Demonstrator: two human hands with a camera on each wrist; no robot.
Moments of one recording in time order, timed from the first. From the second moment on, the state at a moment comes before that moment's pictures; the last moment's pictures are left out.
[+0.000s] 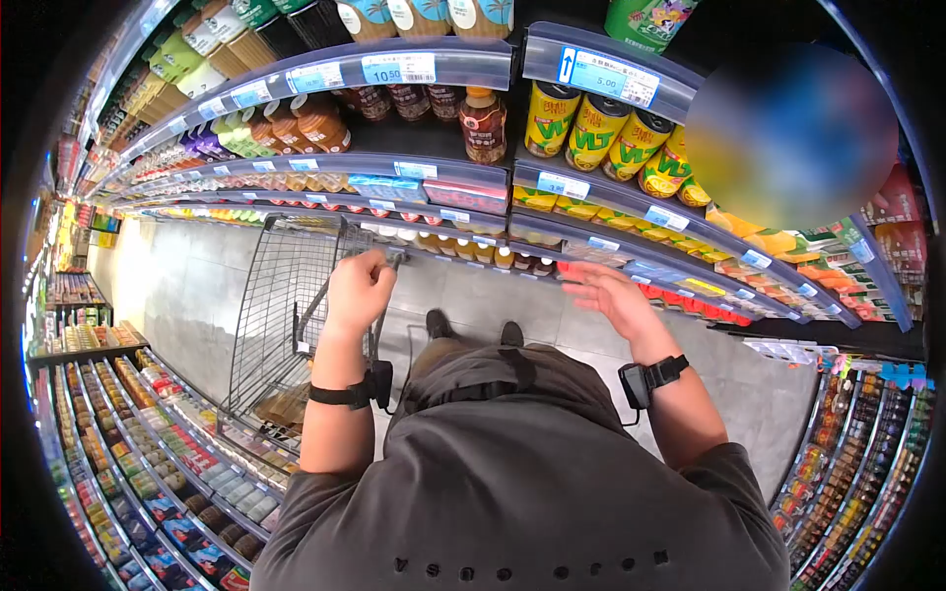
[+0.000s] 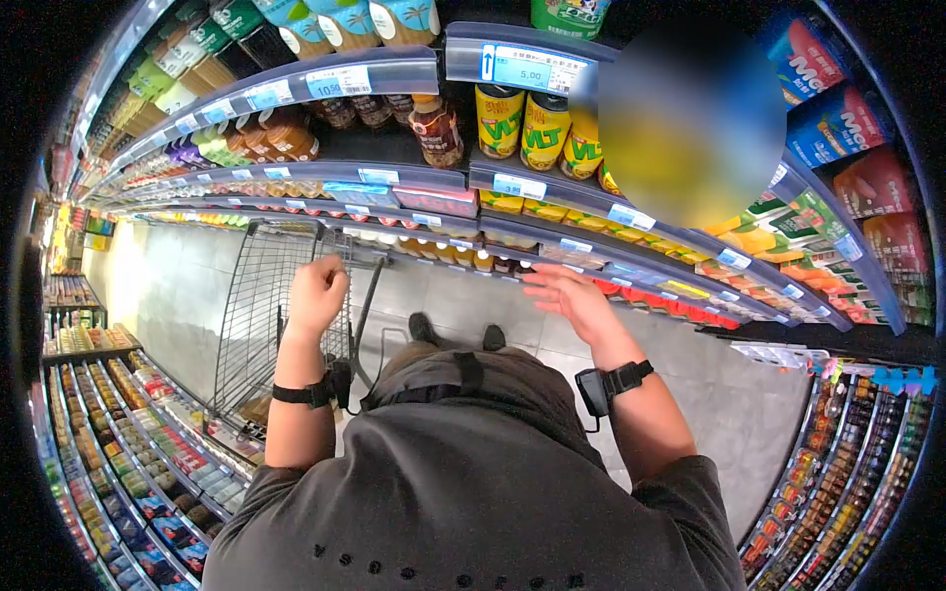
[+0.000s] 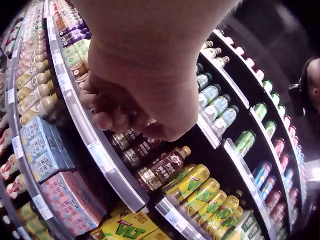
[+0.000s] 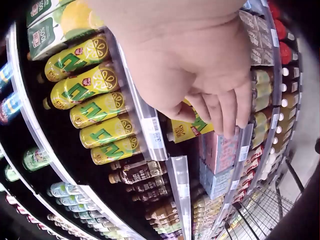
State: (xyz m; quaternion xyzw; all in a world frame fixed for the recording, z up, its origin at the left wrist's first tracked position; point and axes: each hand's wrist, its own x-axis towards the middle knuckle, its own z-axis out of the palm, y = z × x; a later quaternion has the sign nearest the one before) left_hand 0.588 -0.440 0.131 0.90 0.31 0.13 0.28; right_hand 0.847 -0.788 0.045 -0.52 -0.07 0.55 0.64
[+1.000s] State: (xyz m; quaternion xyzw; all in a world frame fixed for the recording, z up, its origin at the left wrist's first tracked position) left_hand 0.800 -0.359 0.180 0.88 -0.03 0.20 0.43; right_hand 0.886 -0.621 0.147 -0.56 -0.40 0.39 0.61
